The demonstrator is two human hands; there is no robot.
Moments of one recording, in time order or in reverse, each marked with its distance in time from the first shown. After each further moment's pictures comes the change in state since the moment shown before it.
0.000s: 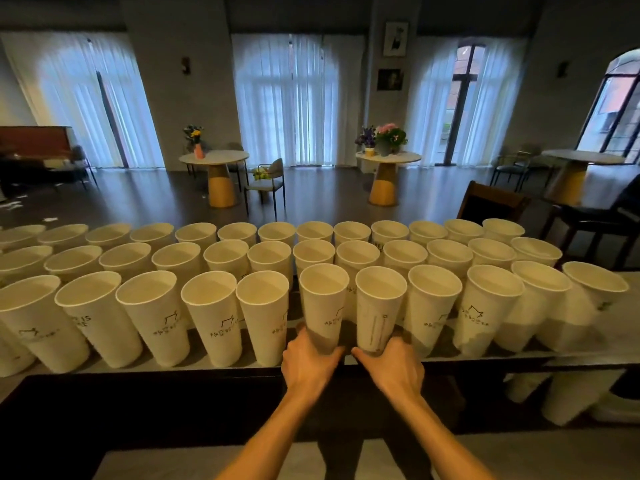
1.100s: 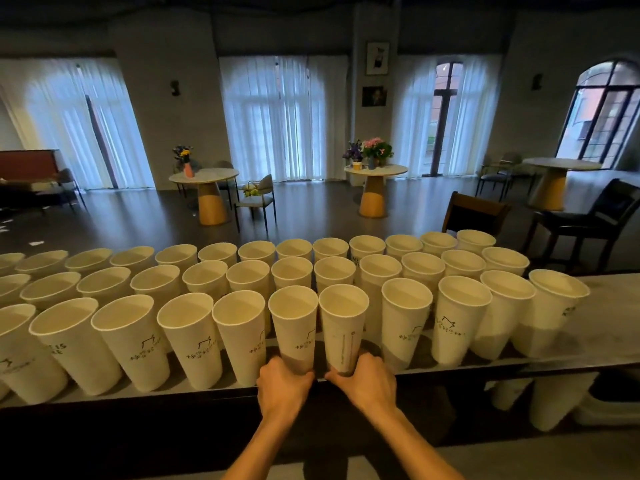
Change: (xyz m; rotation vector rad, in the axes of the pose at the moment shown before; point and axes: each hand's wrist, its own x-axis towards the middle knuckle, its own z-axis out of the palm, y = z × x) left_hand -0.001 -0.009 0.006 0.045 0.048 -0.134; right_hand 0.004 0.004 0.000 0.008 -0.159 -0.119
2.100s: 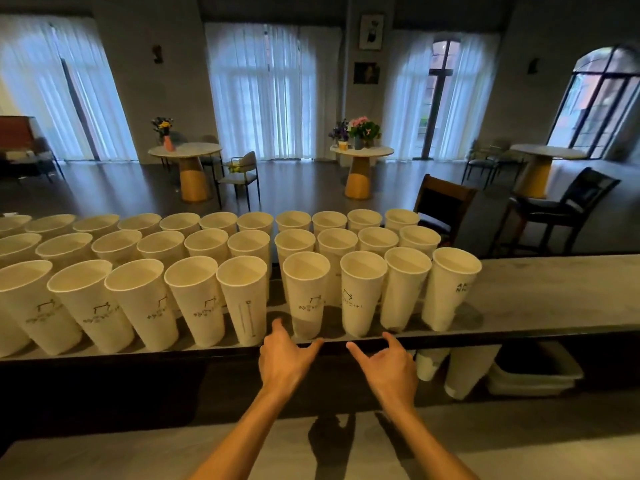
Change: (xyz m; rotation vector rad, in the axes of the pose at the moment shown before) left_hand -0.102 0.113 0.111 -0.003 -0.039 0.091; right_hand -0.004 0.179 -0.115 0.197 0.268 0.191
